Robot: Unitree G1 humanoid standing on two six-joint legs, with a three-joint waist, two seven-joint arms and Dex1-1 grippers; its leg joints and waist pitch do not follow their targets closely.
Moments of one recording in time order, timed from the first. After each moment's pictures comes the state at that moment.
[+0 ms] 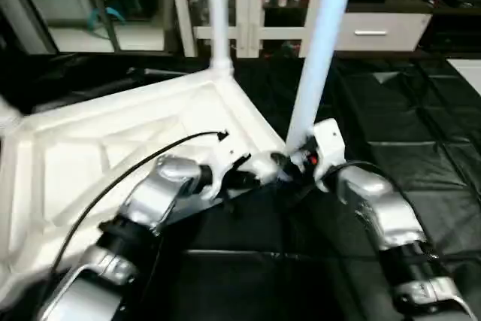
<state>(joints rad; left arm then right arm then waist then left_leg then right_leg) -0.55 0.32 -0.36 0.35 -0.05 0.42 -0.97 -0.43 -0.28 0.11 0.33 0.17 0.39 0.62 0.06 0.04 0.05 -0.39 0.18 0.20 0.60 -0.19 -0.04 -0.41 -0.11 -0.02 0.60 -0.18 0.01</state>
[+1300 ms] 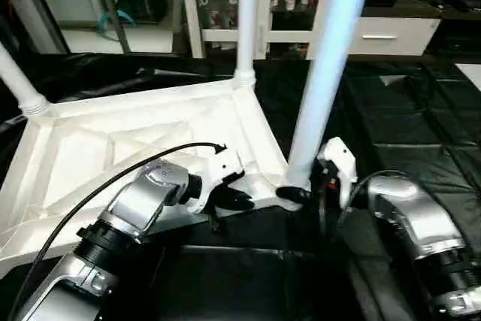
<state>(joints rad) -0.53 0.37 -0.38 0.28 -0.06 0.50 -1.07 -0.39 -0.38 0.15 0.32 0.22 0.35 0.90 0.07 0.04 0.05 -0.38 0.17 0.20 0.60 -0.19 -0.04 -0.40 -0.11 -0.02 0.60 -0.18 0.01</state>
